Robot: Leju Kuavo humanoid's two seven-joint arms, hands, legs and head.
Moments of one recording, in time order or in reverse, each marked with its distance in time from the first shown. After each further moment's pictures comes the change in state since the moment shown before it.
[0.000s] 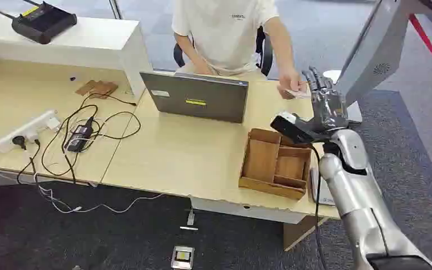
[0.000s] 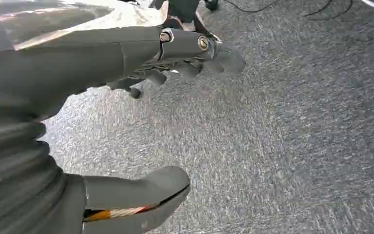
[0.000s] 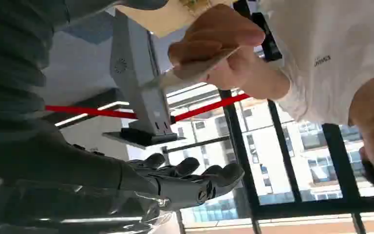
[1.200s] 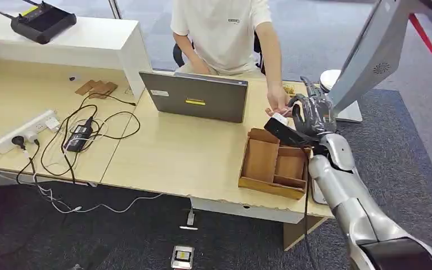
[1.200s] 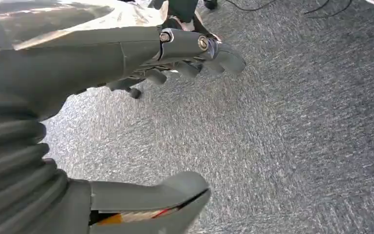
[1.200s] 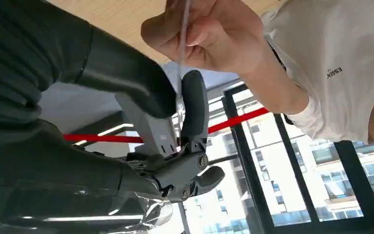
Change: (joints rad) left arm -0.005 0.005 -0.001 0.000 -0.003 -0.018 0.008; right arm -0.091 0.046 0.061 0.279 -0.142 -0.145 -0.047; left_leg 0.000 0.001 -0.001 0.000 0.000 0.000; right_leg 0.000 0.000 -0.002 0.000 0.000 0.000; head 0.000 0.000
